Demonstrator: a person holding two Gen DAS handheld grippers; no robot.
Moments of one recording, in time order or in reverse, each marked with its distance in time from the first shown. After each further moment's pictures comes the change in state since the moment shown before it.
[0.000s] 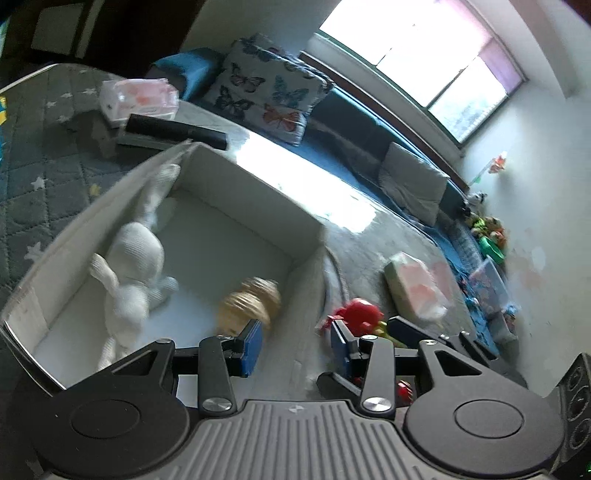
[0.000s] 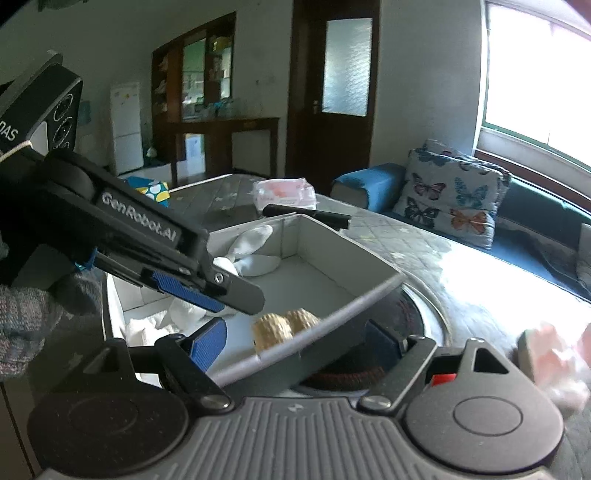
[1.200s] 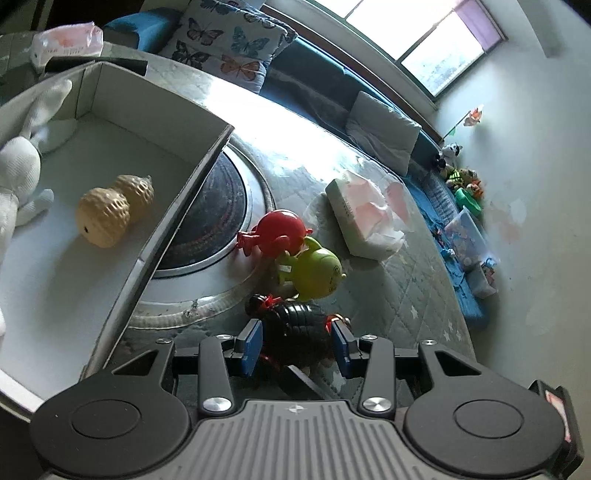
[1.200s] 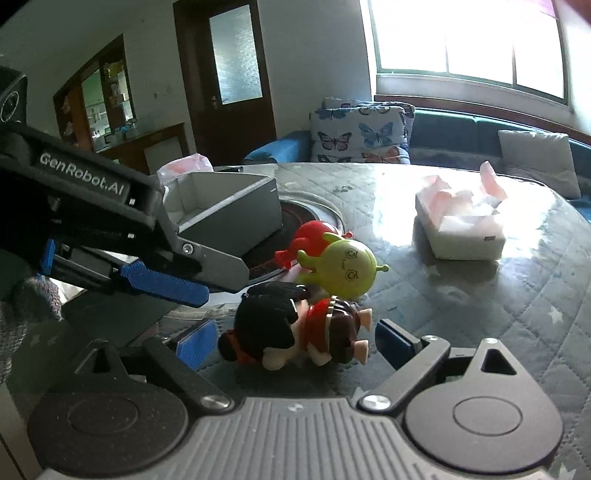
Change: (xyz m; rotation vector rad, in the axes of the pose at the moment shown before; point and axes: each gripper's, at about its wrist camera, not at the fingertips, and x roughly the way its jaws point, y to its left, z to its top) left arm 0.062 -0.063 -0.056 0.012 0.128 -0.062; right arm -0.034 -0.054 -0.096 0.310 0.038 -0.180
